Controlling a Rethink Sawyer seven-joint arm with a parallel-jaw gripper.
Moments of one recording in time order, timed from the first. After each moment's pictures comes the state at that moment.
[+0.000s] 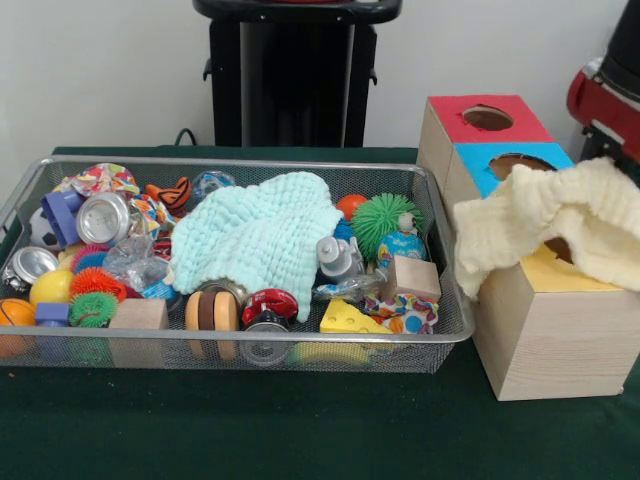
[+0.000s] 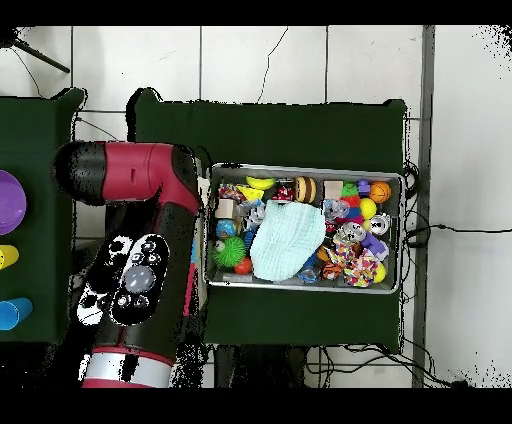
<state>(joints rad) 0.34 -0.35 -0.42 1.08 0.34 0.99 2.76</state>
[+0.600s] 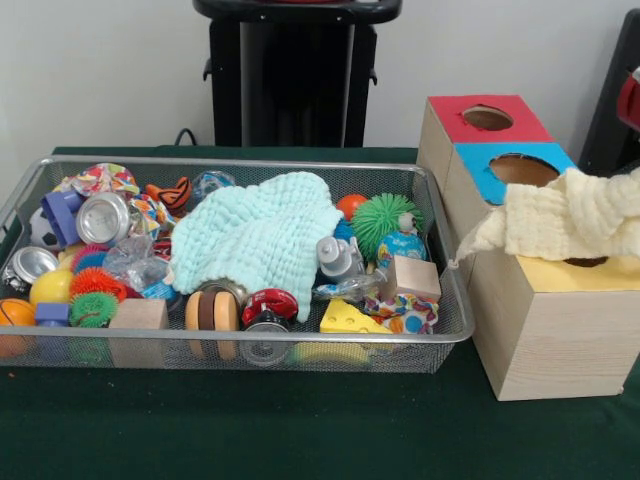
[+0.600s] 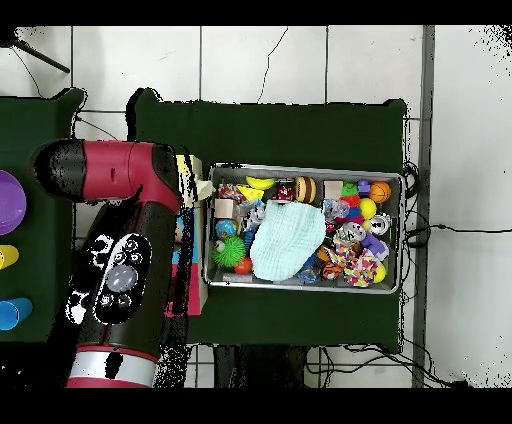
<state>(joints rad) 0.36 -0.33 -0.42 1.06 0.38 0.97 2.76</state>
